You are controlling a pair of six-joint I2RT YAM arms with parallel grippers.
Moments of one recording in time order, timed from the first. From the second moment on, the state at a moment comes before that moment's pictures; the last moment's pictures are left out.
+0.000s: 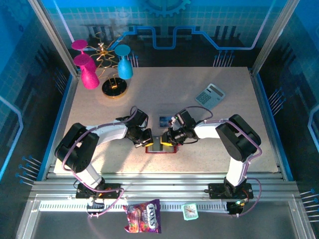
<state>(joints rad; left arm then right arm) -0.52 1.65 0.84 -0.42 0.39 -0.89 0.60 1.83 0.85 -0.02 -0.70 0.81</state>
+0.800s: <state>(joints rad) -0.52 1.65 0.84 -0.42 0.39 -0.89 0.58 1.81 0.82 -0.02 -0.71 0.81</state>
